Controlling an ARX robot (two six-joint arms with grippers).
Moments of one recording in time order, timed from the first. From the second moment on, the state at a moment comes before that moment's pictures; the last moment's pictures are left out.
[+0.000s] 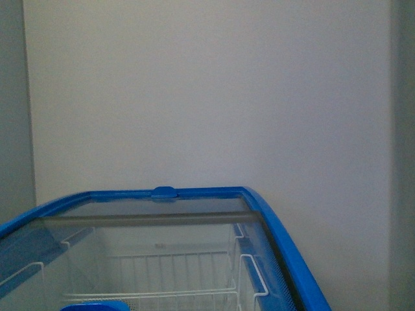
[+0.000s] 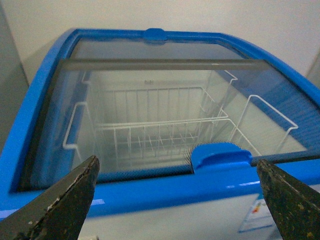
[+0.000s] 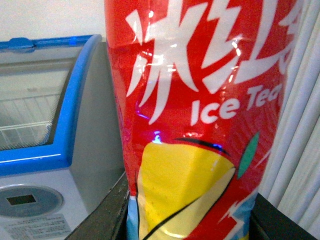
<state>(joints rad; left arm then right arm) 0.14 0.92 0.39 0.51 0.43 0.02 0.38 0.23 0.20 0.03 0.57 0.06</state>
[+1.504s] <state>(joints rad) -0.07 2.21 1.85 0.45 0.14 0.97 0.38 0.23 0.20 0.03 0.57 0.06</state>
